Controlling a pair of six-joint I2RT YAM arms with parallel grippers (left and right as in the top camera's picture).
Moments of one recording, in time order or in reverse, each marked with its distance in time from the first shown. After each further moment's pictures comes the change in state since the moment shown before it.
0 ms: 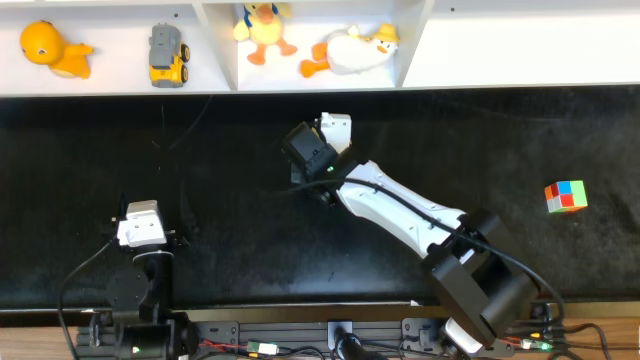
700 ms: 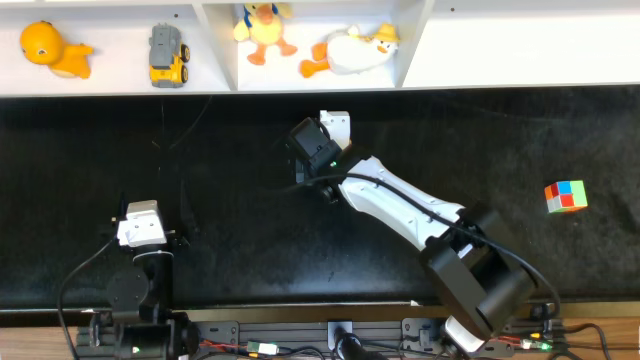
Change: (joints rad) left arm 0.000 0.000 0.000 0.000 0.000 0.000; right arm -0.025 0.021 0.003 0.008 -0.027 -0.100
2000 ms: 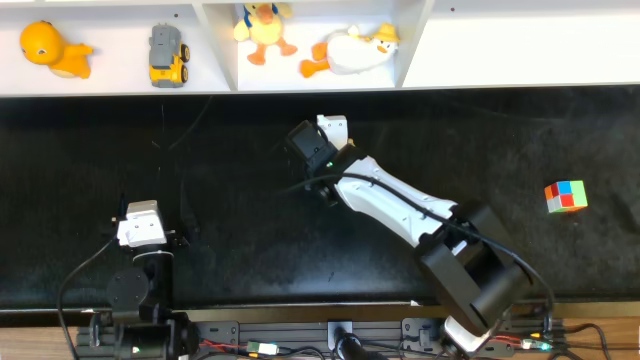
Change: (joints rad) left arm 0.000 0.000 0.000 0.000 0.000 0.000; right arm 0.014 0.014 0.006 -0.047 0.006 -0.019
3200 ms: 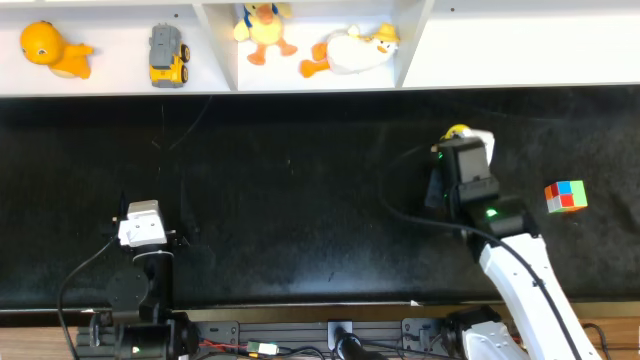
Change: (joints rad) left arm 0.000 0.000 0.000 0.000 0.000 0.014; right arm -0.542 -0.729 -0.356 -0.169 -0.039 -0.349
